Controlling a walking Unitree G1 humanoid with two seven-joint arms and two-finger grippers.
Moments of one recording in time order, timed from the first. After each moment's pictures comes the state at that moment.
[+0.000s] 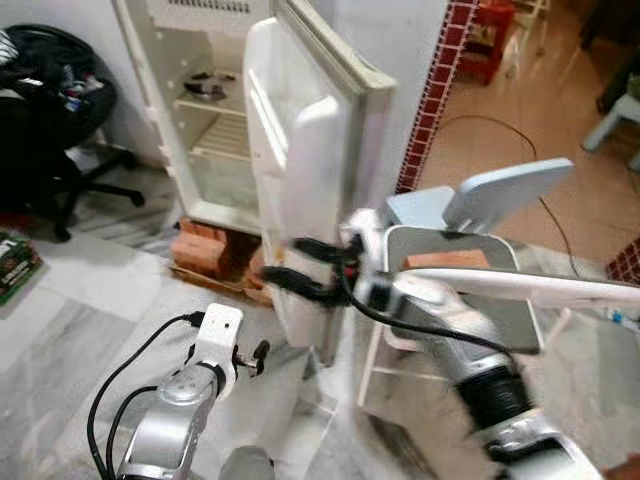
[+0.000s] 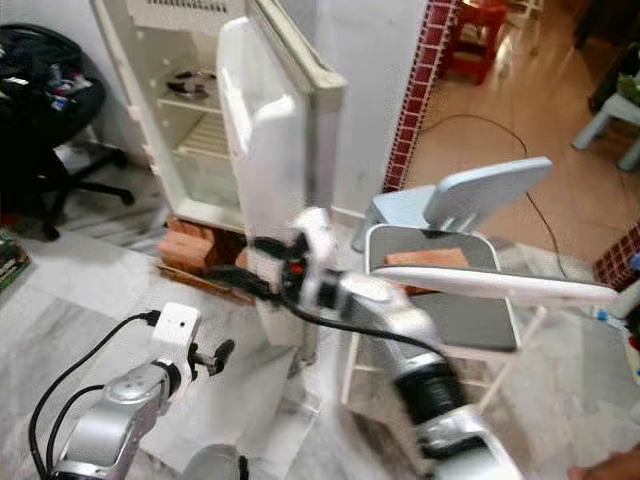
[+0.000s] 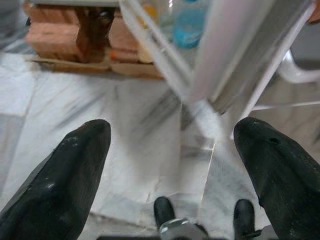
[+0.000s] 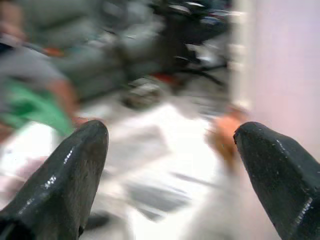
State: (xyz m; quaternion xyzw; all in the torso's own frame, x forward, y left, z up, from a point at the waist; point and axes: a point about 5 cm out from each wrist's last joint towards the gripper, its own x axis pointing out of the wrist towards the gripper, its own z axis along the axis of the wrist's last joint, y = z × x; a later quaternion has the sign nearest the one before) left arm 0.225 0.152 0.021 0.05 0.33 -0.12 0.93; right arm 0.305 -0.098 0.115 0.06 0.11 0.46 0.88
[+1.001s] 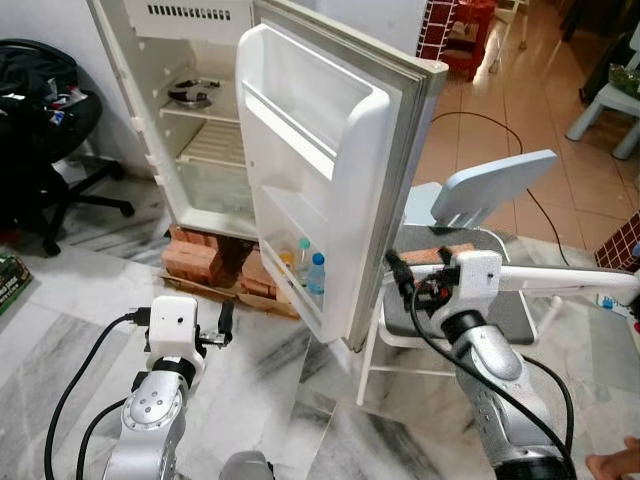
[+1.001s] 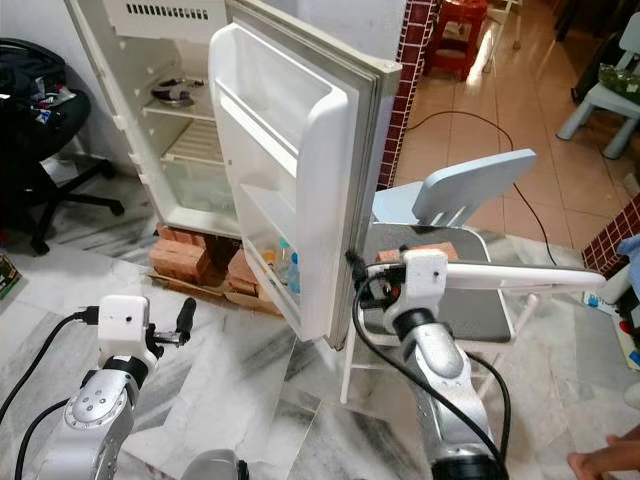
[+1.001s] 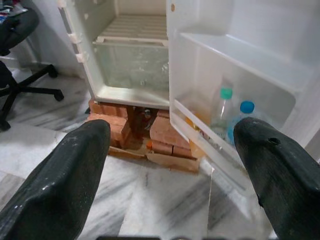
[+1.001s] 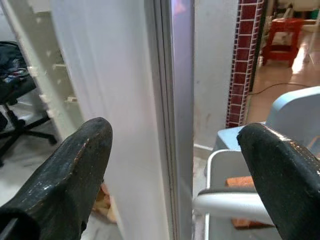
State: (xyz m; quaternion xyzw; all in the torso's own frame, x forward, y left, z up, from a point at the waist) left arm 0.223 0.174 0.054 0.03 0.13 -0.02 0.99; right arm 0.265 -0.160 0.097 0.05 0.02 0.07 1.00
